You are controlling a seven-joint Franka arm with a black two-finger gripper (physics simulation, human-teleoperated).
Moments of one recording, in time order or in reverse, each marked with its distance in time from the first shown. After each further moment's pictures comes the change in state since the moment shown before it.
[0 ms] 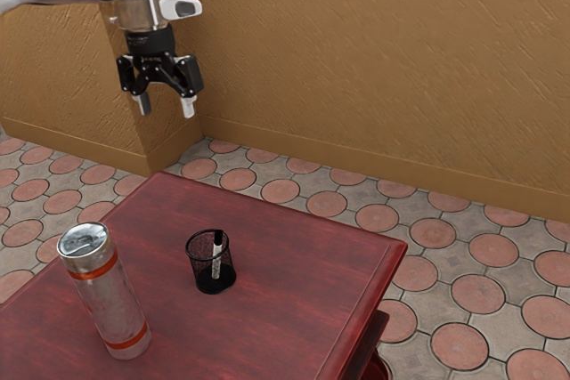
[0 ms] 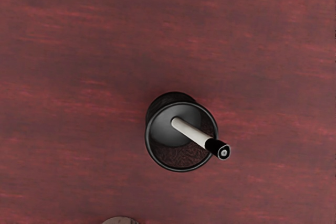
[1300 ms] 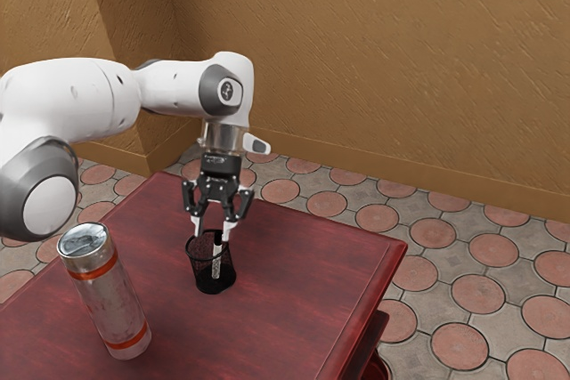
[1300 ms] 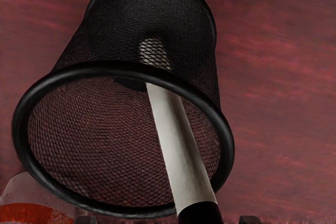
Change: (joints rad) arm -0.052 0.454 0.001 0.042 -0.108 -0.130 -0.166
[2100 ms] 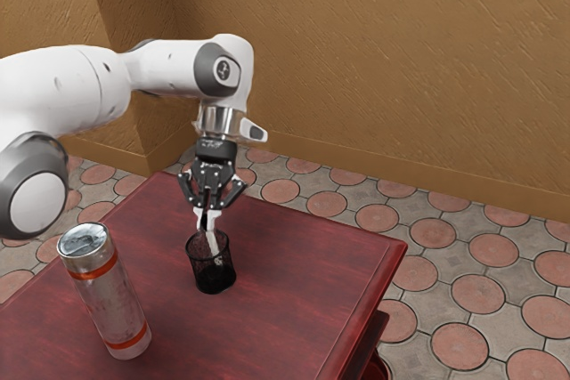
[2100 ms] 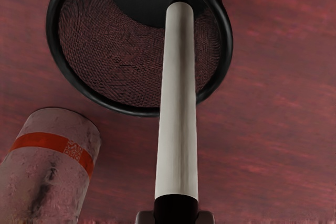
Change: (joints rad) arm 0.005 -0.035 -0.017 0.046 0.009 -0.132 -0.056
